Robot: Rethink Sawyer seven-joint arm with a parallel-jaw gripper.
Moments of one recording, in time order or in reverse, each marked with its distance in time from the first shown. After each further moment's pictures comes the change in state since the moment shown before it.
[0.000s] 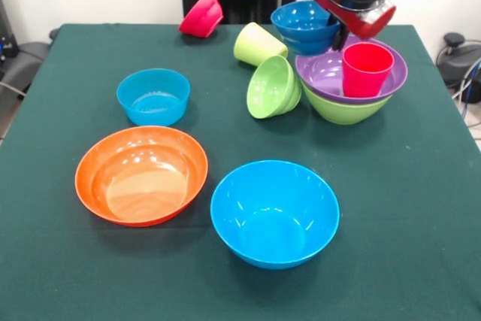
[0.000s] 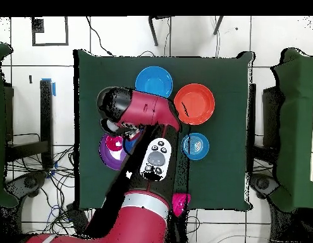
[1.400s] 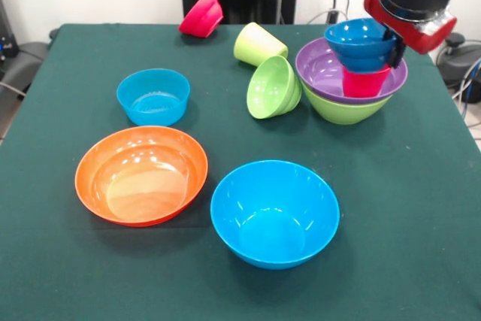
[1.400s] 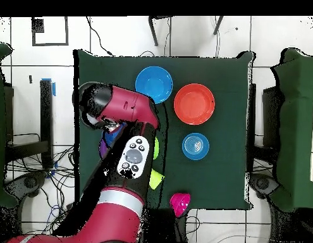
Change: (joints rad) arm 0.092 0.056 -0.029 -0.036 0.178 -0.072 0.061
